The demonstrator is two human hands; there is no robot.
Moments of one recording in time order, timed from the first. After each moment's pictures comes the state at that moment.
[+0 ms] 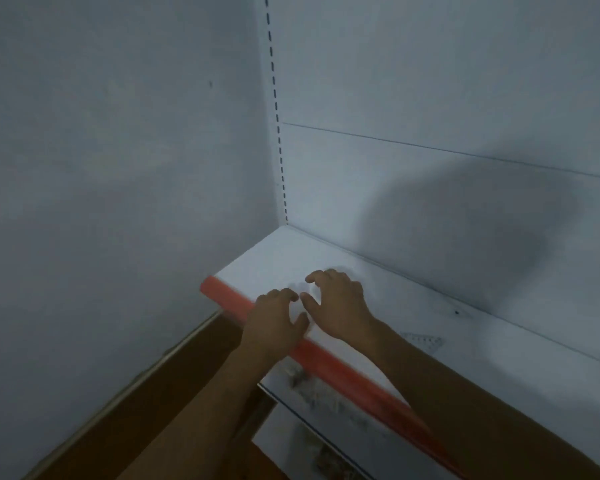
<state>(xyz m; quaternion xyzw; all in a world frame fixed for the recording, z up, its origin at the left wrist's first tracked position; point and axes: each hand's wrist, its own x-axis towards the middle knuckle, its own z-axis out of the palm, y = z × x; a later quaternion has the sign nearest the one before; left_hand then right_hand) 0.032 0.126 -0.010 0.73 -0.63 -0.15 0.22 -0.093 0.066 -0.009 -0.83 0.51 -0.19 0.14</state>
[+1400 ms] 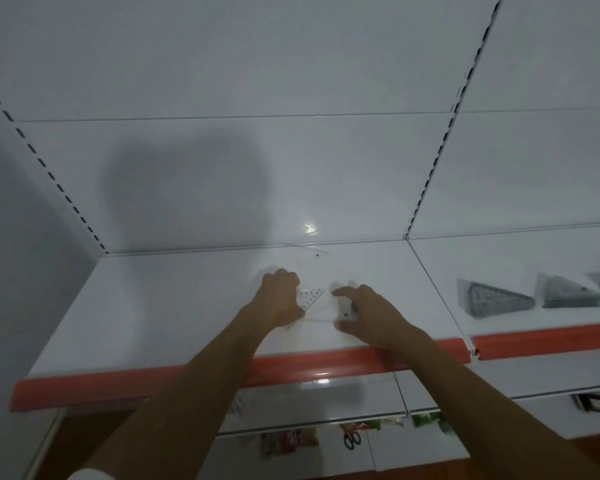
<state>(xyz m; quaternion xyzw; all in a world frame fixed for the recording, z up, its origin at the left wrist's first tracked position) -0.103 0.041 -0.036 0.42 -0.88 -0.21 -0.02 -0.258 0.164 -0.054 -0.55 0.79 -0.16 0.22</state>
